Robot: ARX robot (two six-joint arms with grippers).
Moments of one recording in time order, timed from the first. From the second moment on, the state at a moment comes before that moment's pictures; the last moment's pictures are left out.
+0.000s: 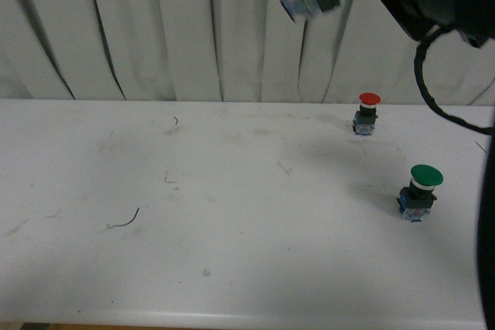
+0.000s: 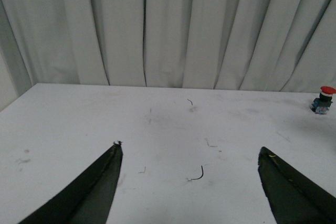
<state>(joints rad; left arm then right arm) 0.00 0.01 0.01 0.00 0.00 -0.02 0.37 1.69 0.81 0.96 -0.02 0.65</state>
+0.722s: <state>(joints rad) 0.00 0.01 0.01 0.00 0.00 -0.01 0.18 1.82 1.02 0.62 0.26 0.02</state>
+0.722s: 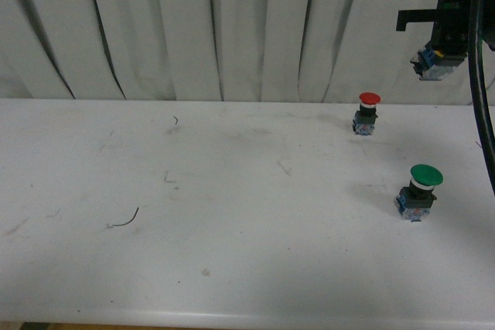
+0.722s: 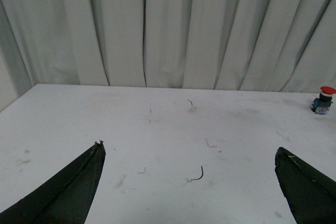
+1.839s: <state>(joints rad) 0.00 0.01 0.01 0.00 0.00 -0.01 0.15 2.35 1.60 0.20 0.24 -0.10</state>
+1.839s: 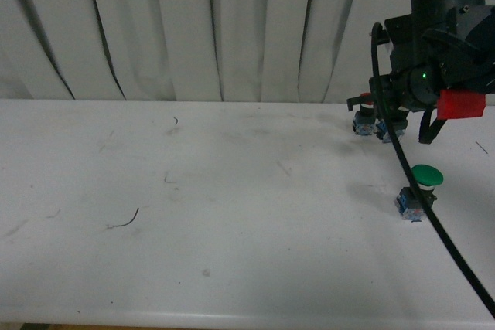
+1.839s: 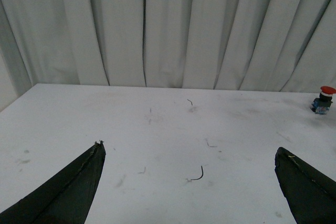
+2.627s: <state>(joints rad) 0.00 0.01 0.01 0.00 0.00 -0.01 0.16 2.47 1.68 0.13 0.38 0.00</state>
